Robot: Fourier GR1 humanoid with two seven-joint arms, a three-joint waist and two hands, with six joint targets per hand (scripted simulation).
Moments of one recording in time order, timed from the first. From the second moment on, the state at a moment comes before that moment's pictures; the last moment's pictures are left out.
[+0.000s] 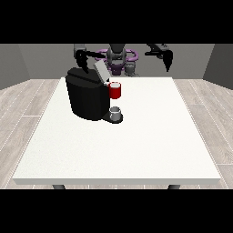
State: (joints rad) left arm -0.27 0.06 0.21 -1.31 -0.01 -0.27 -0.08; right arm -0.46 -0.16 -0.09 -1.21 -0.05 0.06 -0.03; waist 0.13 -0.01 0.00
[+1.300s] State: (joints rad) left arm -0.29 0.12 0.20 -1.35 0.03 -0.19 -0.08; right arm -0.69 -0.14 -0.07 -1.04 0.03 0.06 -0.08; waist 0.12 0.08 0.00
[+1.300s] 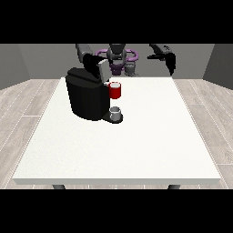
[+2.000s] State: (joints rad) left arm -0.29 0.13 0.17 -1.33 0.04 -0.20 -0.11; right arm -0.81 -0.11 -0.02 -1.00 0.13 0.03 -0.03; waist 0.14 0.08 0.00
